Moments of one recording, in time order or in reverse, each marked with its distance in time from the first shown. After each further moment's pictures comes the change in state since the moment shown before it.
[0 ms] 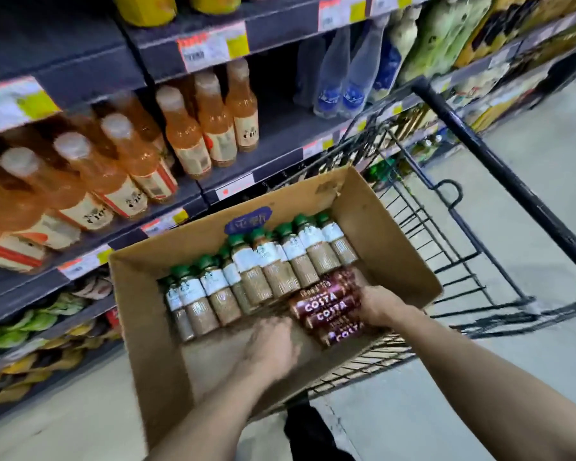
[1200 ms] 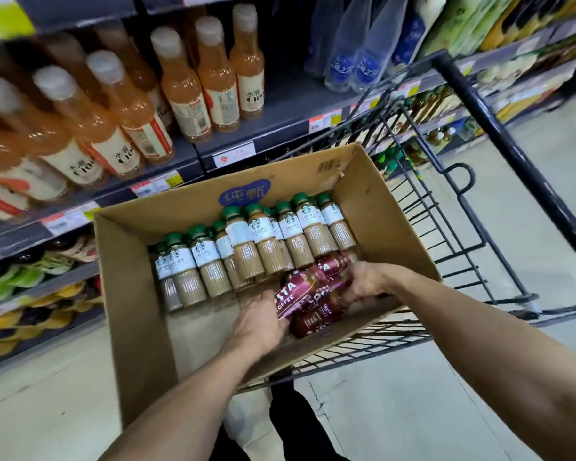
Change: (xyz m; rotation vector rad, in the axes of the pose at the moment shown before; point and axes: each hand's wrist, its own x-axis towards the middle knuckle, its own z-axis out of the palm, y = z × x) left_hand 0.009 -0.002 0.023 -0.232 0.127 -0.167; right_hand 0.024 0.007 -0.021 0.327 -0.344 -0.096
